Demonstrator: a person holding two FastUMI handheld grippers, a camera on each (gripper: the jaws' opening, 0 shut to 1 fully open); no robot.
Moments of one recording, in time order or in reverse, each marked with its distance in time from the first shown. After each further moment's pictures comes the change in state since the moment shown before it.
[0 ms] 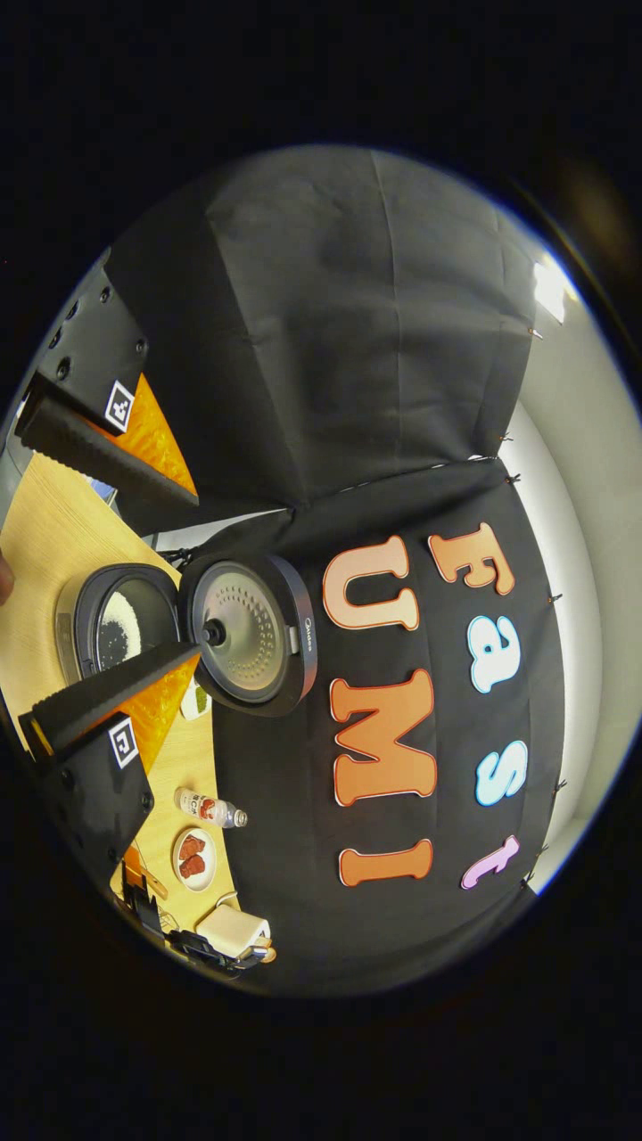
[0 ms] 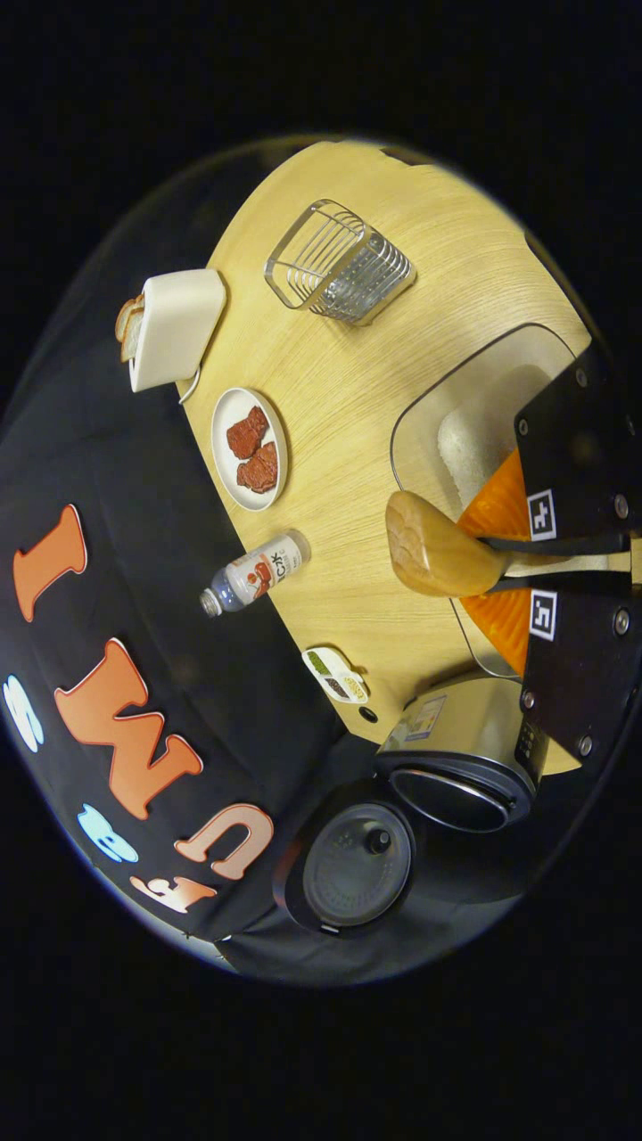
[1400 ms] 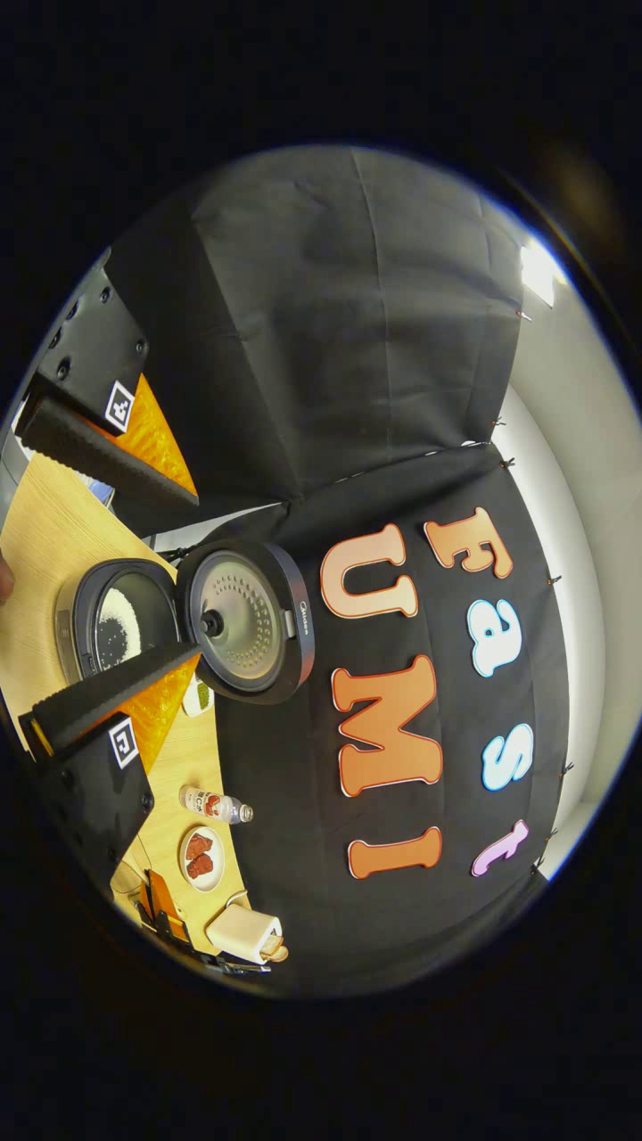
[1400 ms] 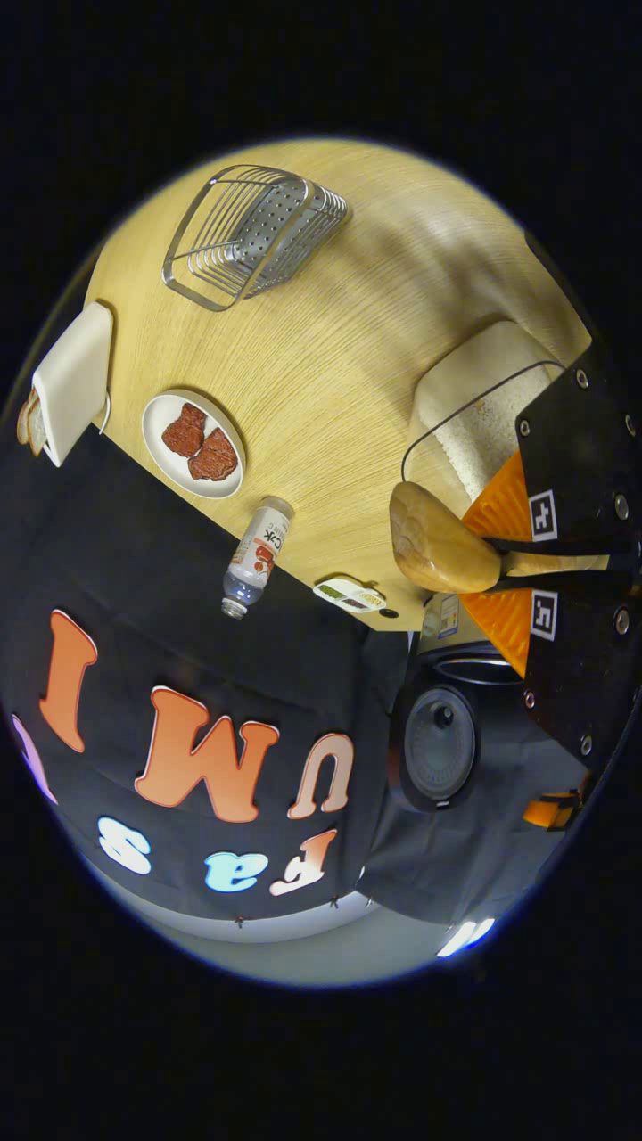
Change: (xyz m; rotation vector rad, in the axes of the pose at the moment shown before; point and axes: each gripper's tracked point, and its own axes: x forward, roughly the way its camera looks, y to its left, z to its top) left arm 0.000 -0.023 0.011 0.043 -0.005 -0.030; right arm -0.031 -0.013 0.037 0.455 0.119 0.351
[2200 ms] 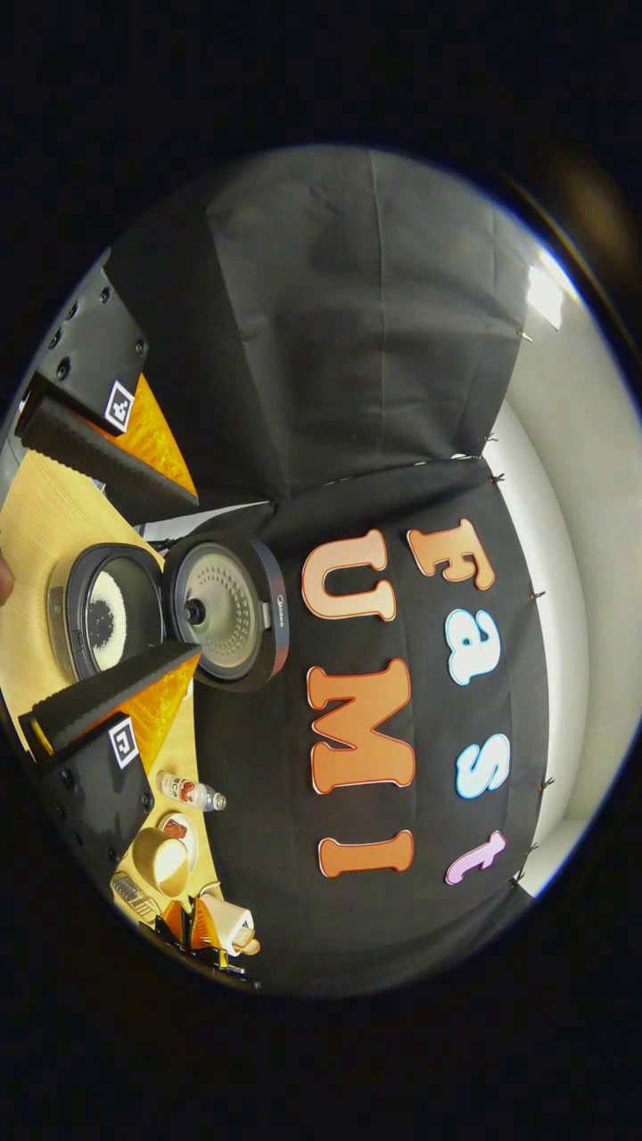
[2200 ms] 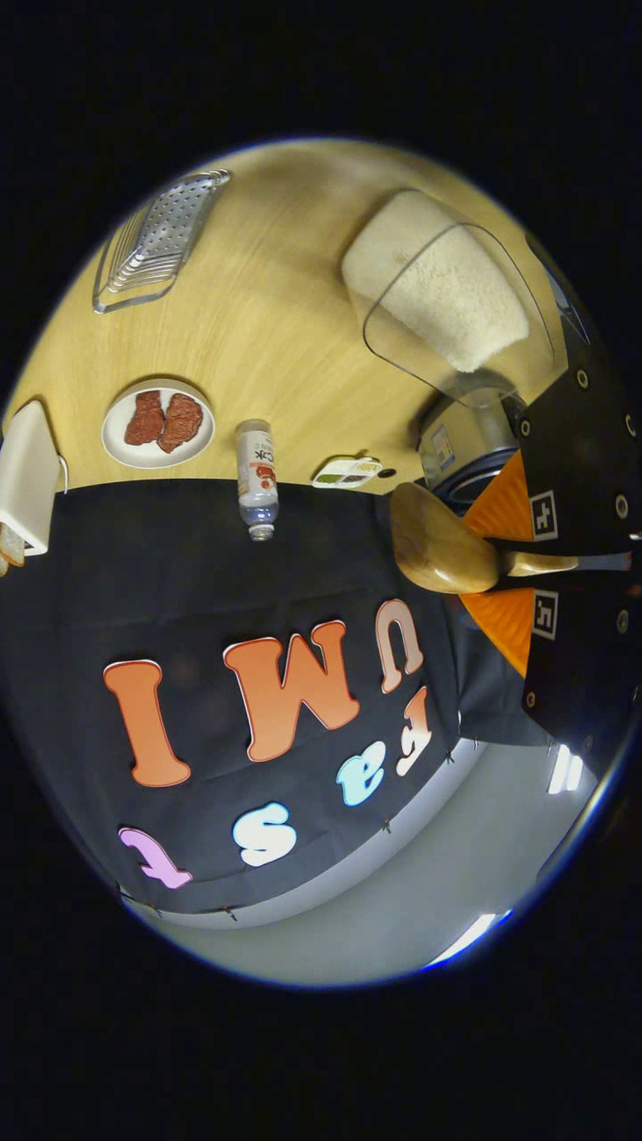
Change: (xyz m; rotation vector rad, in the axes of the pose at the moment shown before) left arm -0.019 0.003 0.018 -0.072 -0.067 0.028; right arm -0.037 0.100 0.040 0.462 0.047 0.378
